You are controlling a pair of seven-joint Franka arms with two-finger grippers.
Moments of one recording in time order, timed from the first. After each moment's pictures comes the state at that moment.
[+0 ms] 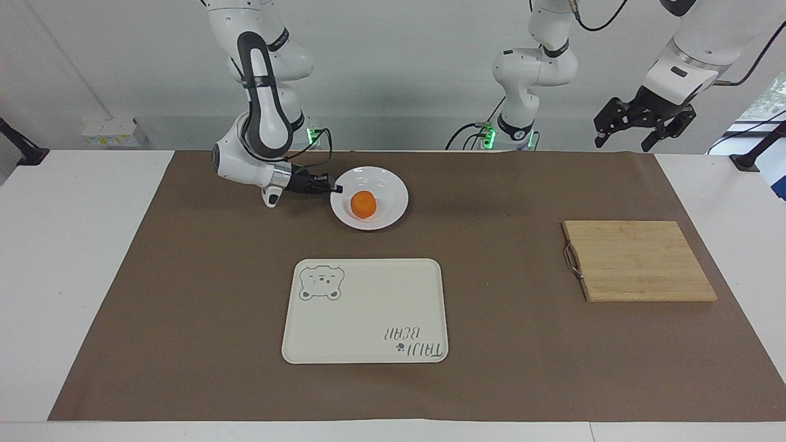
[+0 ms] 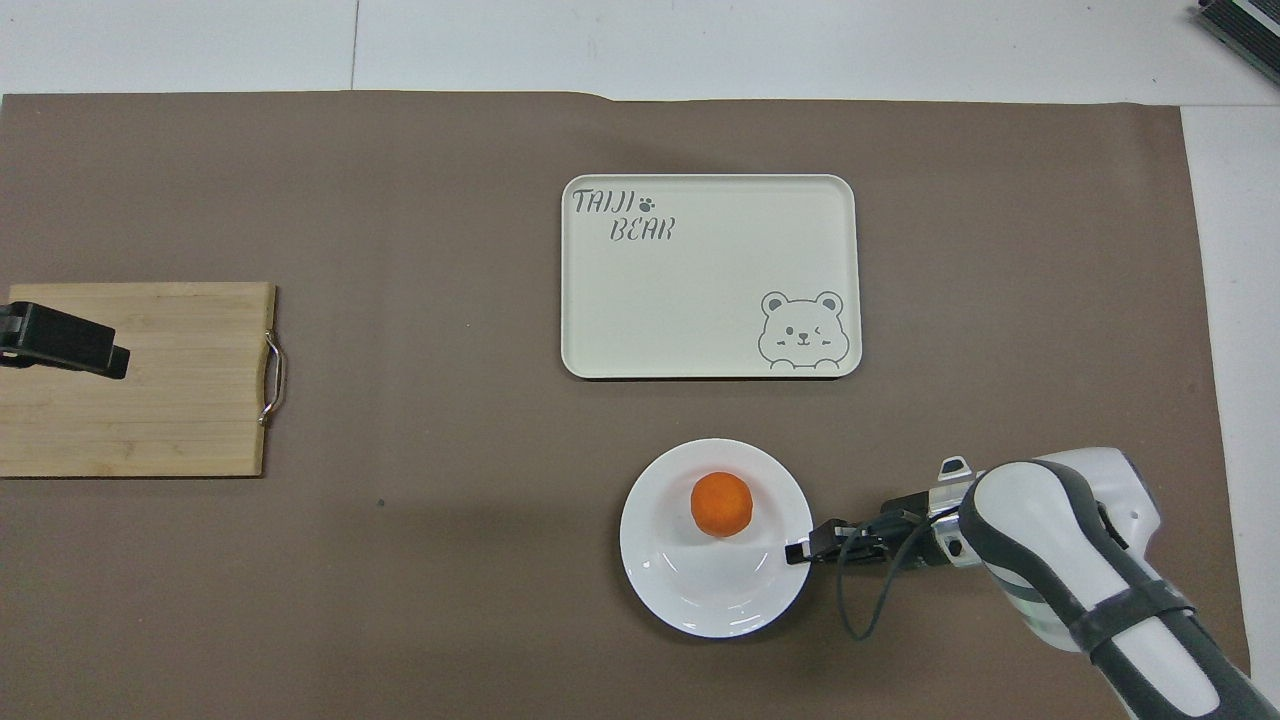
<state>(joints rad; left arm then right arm) -0.09 0.00 0.03 -1.45 -0.04 1.38 0.06 0.16 -0.03 -0.07 -2.57 1.01 1.98 -0.46</state>
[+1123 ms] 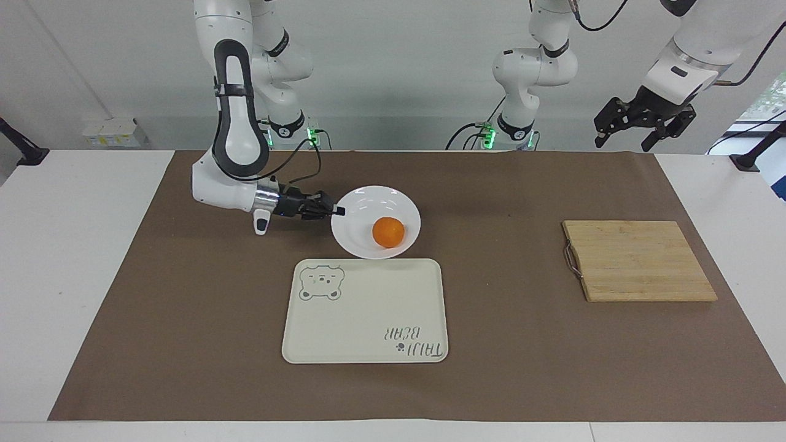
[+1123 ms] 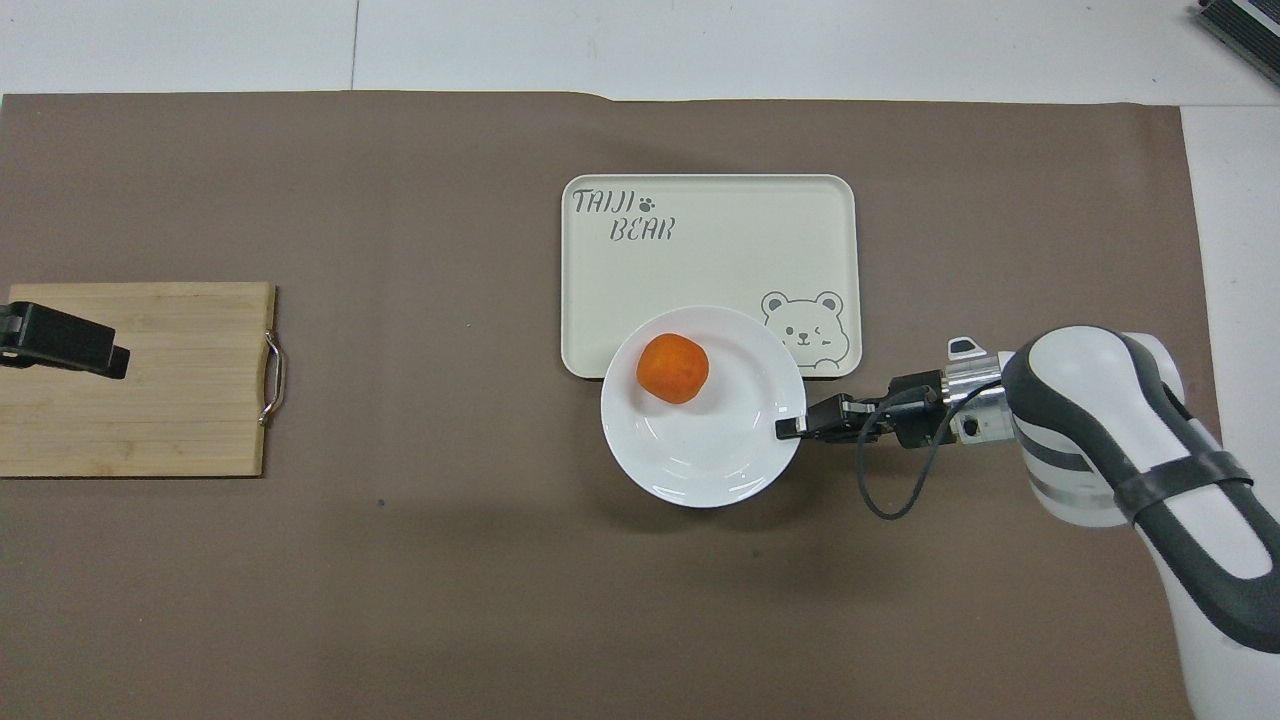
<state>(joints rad) -0.09 0.00 0.03 -1.45 -0.04 1.38 0.06 0.11 0.19 -0.07 -2.18 1.14 1.90 -0.52</state>
